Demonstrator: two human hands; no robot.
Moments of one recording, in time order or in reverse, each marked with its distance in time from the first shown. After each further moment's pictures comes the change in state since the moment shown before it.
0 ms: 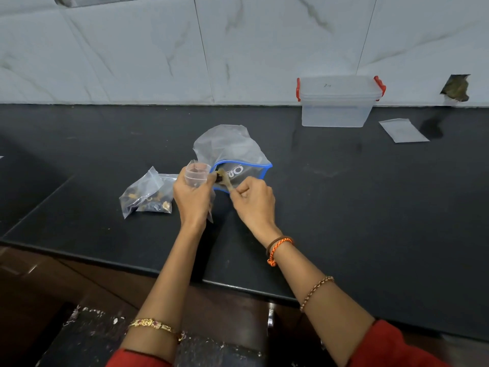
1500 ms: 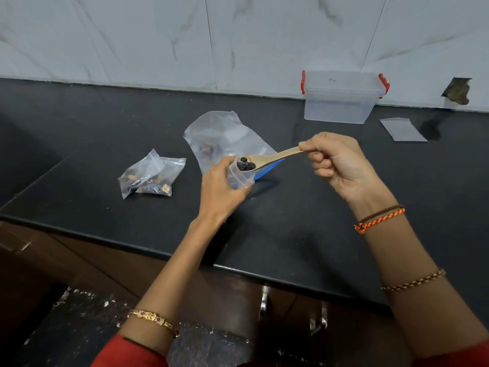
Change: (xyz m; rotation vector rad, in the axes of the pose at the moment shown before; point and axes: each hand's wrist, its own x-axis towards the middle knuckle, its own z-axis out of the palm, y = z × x) left_hand -0.039 0.014 0.014 0.357 -0.262 0.308; right_hand 0.009 -0.013 -0.134 0.697 -0.170 0.213
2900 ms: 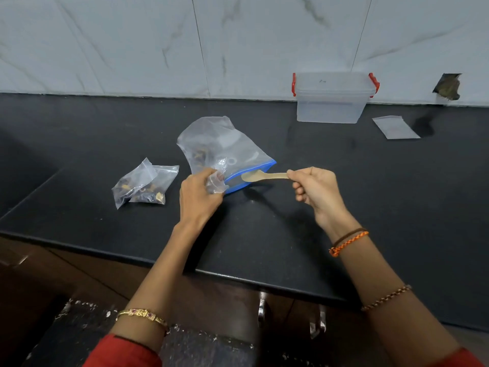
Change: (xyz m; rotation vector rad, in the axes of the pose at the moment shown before) left_hand 0.016 -0.035 -0.006 0.246 0.040 -0.064; right_hand 0.011 0.058 -0.002 -0.130 0.257 0.049
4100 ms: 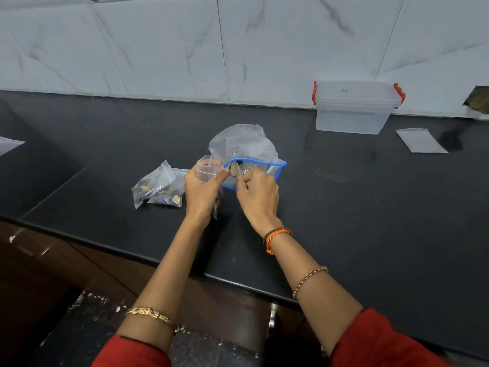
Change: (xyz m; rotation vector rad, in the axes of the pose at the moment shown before) left_hand 0.016 0.004 -0.017 -0.666 0.089 -0.236; right_hand 0.000 0.018 0.115 -0.729 0.010 -0.500
